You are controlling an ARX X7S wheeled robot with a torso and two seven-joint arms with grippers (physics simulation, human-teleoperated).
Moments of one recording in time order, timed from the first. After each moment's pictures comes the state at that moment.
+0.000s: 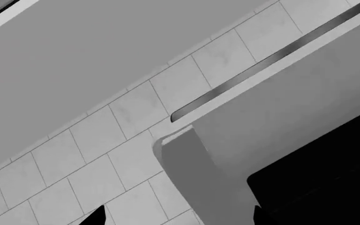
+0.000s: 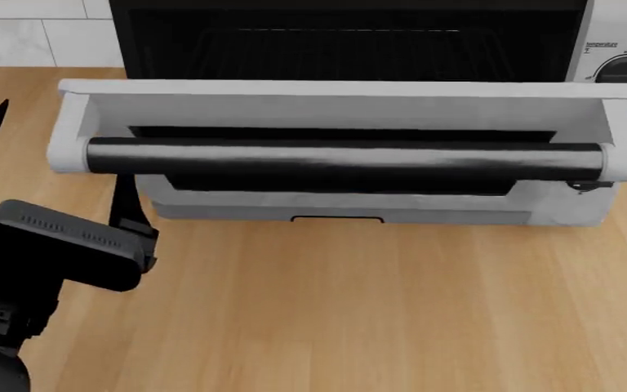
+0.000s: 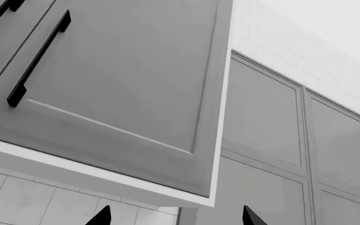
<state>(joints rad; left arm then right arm) -0.57 -0.33 0.40 0.10 0.16 -0.22 -0.23 -0.42 1.37 1.09 -1.05 1.15 0.34 0.97</state>
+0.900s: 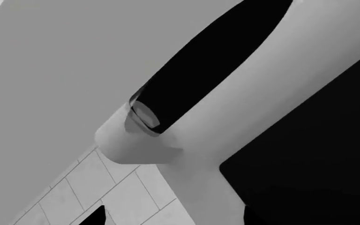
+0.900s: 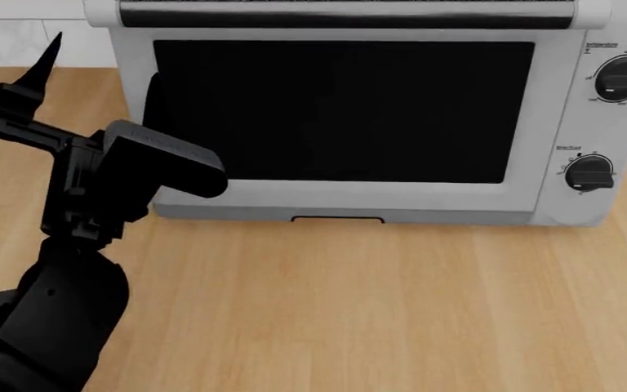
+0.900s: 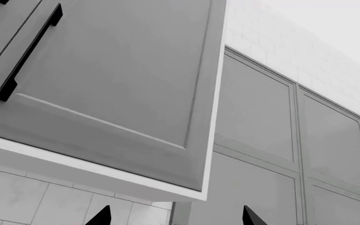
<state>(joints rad) -0.93 -0.15 0.56 -0.55 0.34 -0.08 -0.44 -0.76 1.34 1.35 -1.04 1.12 0.25 0.97</state>
